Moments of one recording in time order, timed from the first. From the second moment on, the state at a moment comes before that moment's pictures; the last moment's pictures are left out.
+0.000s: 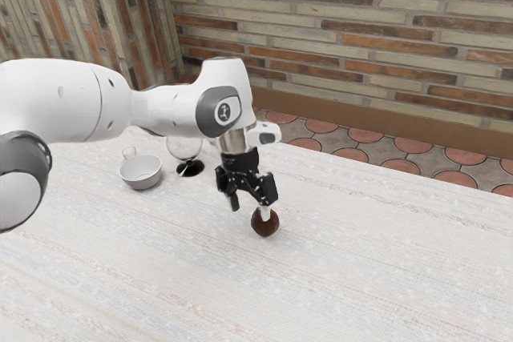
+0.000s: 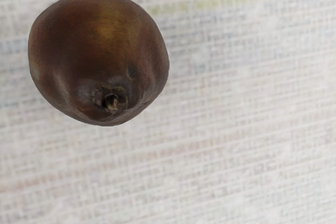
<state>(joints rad) -0.39 0.44 0.23 -1.71 -0.34 1.93 0.17</state>
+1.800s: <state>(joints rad) -0.33 0.59 0.41 -1.53 -0.35 1.83 0.36</state>
